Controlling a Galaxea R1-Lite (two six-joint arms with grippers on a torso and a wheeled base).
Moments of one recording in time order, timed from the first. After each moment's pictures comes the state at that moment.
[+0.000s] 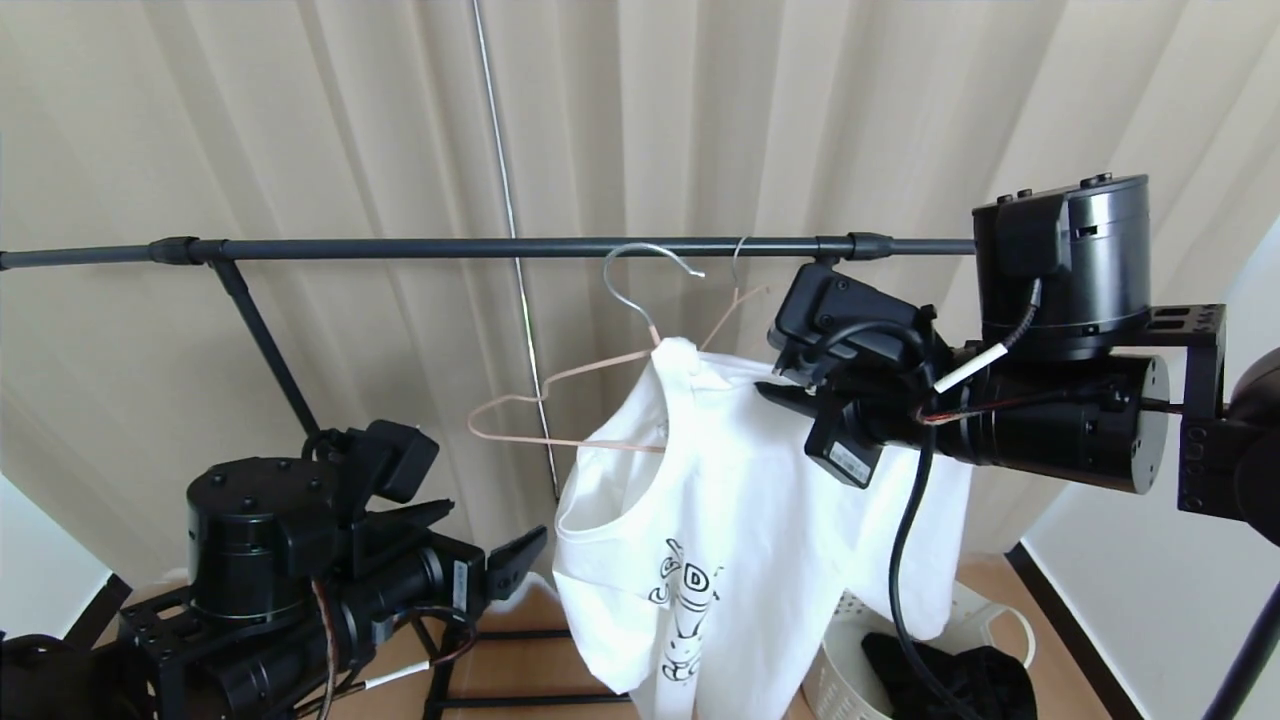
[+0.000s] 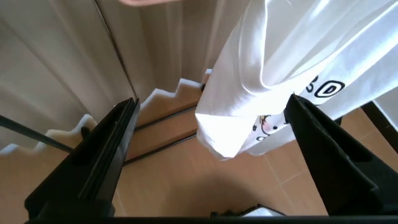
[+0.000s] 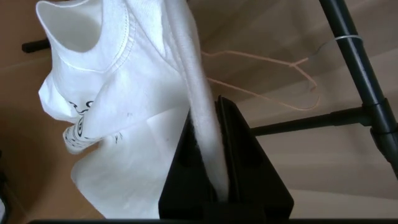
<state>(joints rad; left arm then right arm) -0.53 1.66 -0.36 -0.91 0.10 -0.09 0.67 1.66 -1.11 -0.14 -0.08 -0.64</state>
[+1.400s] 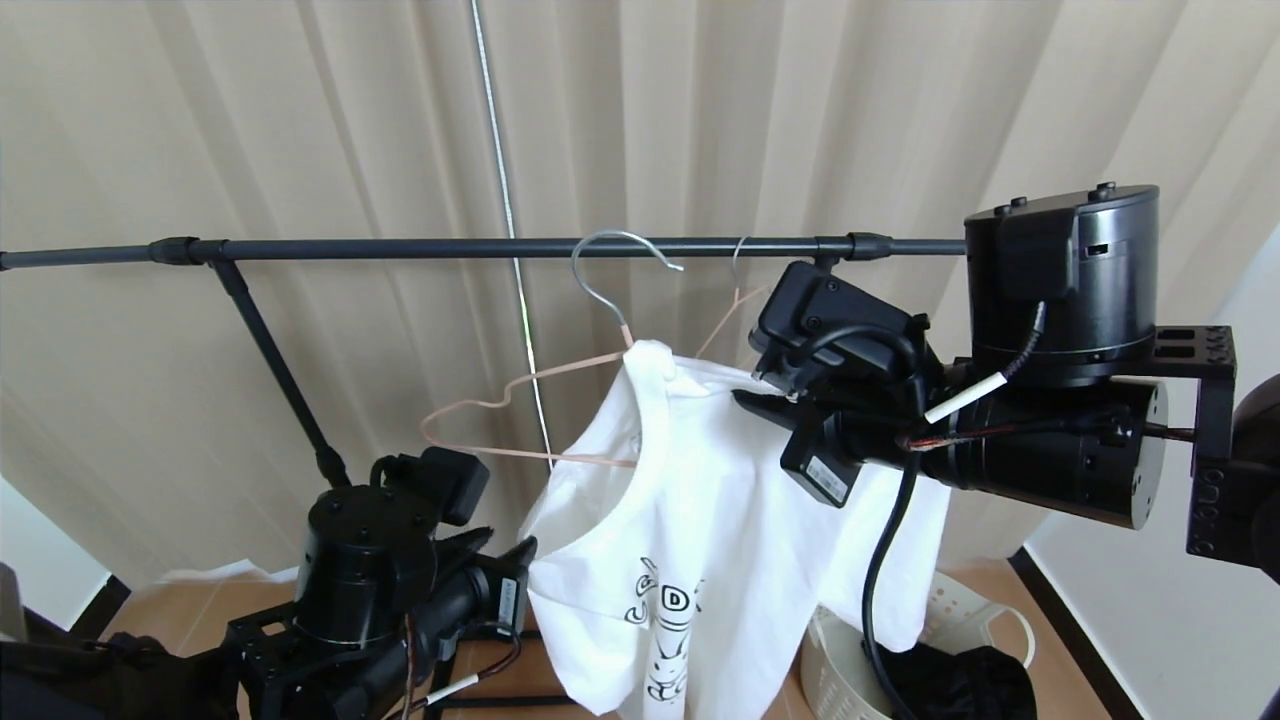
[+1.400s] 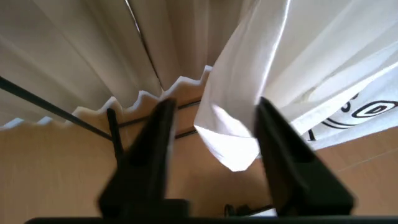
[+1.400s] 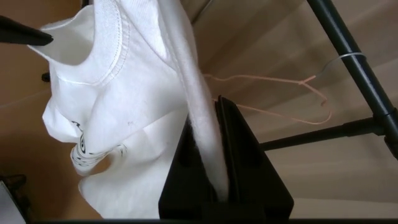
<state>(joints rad) -0.65 1.78 -0.39 -0.91 0.35 -0.12 0.75 1.65 -1.07 -0.19 -0.12 -0.55</state>
